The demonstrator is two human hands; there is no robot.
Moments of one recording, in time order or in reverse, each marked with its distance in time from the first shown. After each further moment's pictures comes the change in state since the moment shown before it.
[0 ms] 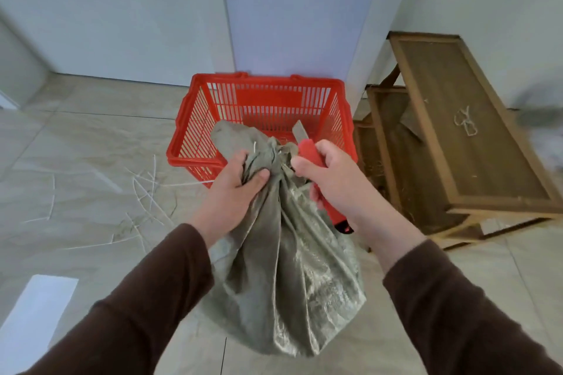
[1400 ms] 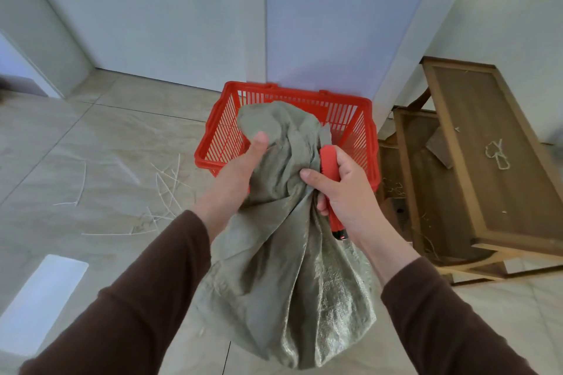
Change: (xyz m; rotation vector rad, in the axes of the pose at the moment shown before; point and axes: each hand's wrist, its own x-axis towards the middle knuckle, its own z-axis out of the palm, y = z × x) left_hand 0.009 0.026 -0.037 -0.334 0.028 -0.243; right_hand 0.016 0.008 0.026 0.255 -0.042 -0.158
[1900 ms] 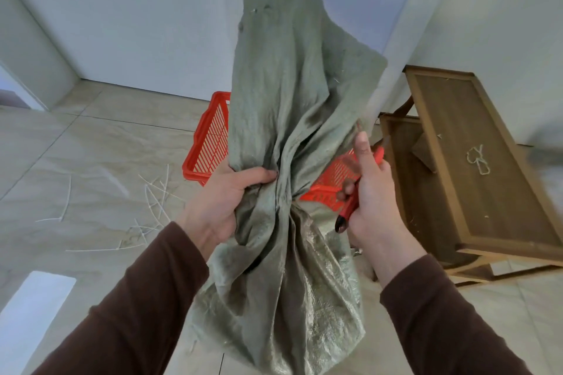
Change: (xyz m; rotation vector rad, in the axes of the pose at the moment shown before) left_hand -0.001 0.011 0.014 -0.530 -0.117 -0.090; right_hand 0.008 -0.022 -0.025 0.581 0.451 0.232
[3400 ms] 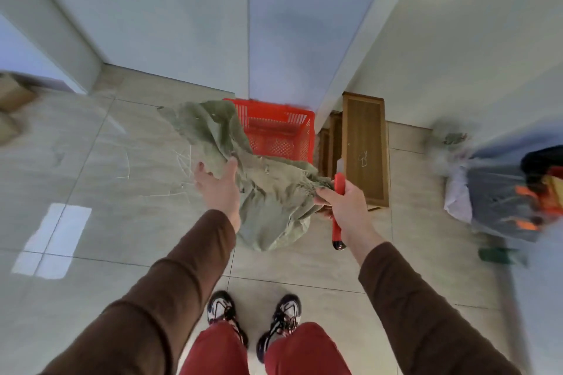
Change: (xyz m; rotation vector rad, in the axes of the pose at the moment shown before) left_hand -0.225 0.257 0.160 0.256 0.757 -0.182; right_hand -0.268 -0.275 0.065 -0.727 0.061 0.216
